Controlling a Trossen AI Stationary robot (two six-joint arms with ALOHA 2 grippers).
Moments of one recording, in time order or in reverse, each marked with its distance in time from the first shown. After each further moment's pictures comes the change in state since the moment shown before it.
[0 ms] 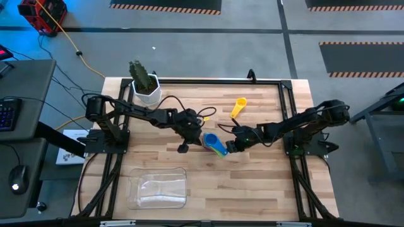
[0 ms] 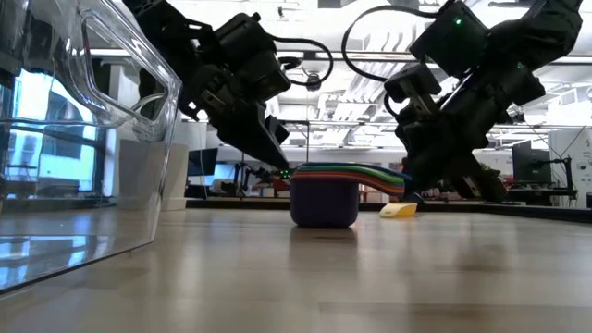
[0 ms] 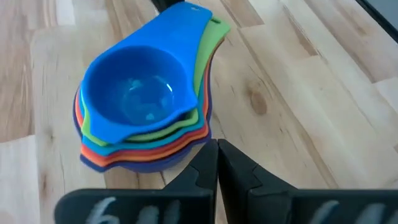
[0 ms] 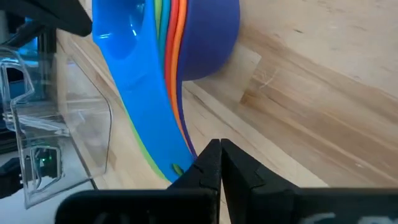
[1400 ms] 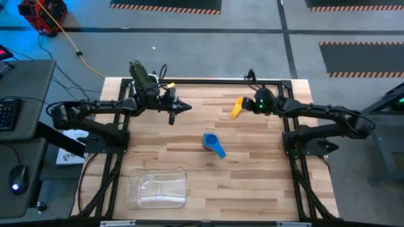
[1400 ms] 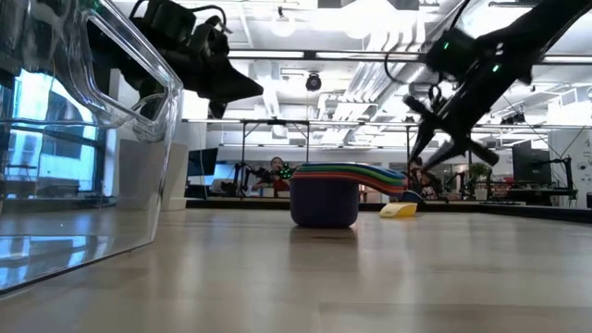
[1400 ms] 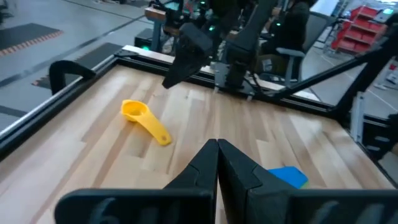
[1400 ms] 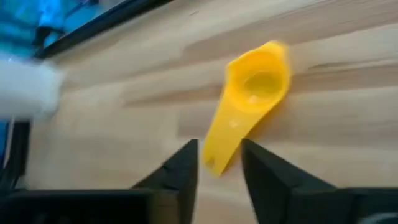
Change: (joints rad) left arm 0.349 -0.449 -0.345 0.501 -0.002 -0.402; right arm -0.613 -0.362 0.001 -0.403 0.227 -0.185
